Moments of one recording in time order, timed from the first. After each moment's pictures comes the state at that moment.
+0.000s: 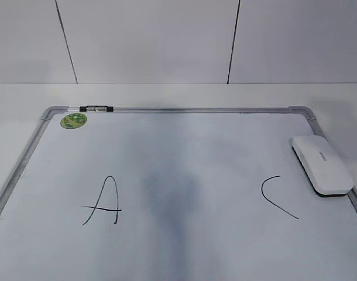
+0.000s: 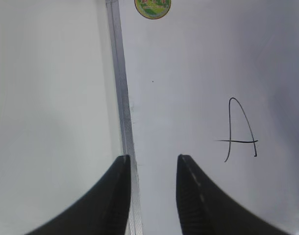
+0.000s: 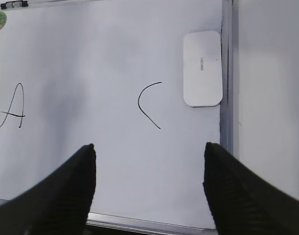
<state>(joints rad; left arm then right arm) -0.08 1.35 -1.35 -0.15 1.24 0.00 0.08 0.83 -1.12 0.18 1.26 0.05</state>
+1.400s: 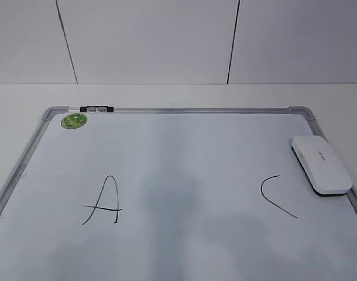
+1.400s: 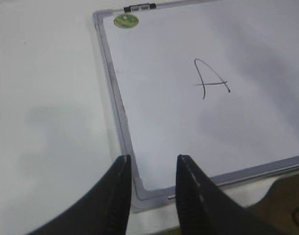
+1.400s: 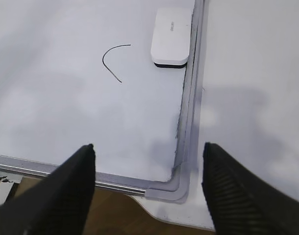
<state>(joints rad) -0.08 0.01 -0.62 -0.18 1.28 0.11 0.08 -0.02 -0.55 0.07 1.27 -0.09</state>
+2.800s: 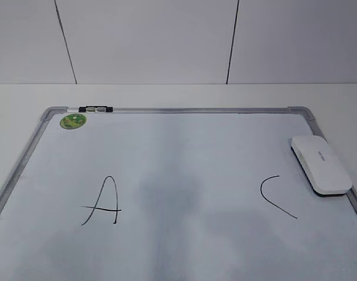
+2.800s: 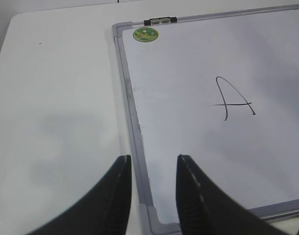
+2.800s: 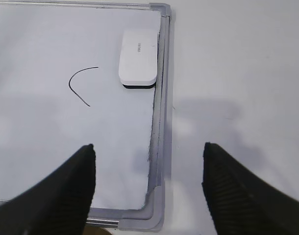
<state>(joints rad) -0.04 0.01 -0.51 -0.17 1.11 0.11 0.01 -0.02 -0.50 0.02 1.15 -0.09</state>
